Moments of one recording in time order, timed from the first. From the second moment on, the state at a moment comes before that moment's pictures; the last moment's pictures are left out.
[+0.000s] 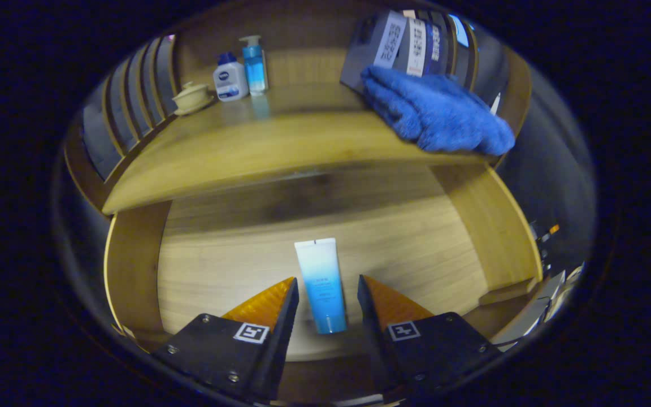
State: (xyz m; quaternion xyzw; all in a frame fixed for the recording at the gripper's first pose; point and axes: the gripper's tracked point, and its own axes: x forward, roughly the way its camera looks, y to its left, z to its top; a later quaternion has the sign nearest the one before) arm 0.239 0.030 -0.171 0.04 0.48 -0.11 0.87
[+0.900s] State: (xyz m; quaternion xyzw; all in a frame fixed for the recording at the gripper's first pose) arm 0.236 0.027 -0.185 0.03 0.51 -0.12 0.85
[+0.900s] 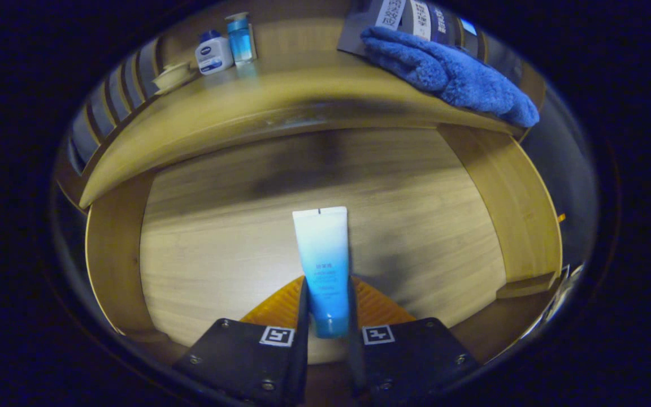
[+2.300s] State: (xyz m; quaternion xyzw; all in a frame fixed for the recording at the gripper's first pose) arm 0.397 0.039 -0.066 -0.03 0.37 -0.07 0.93
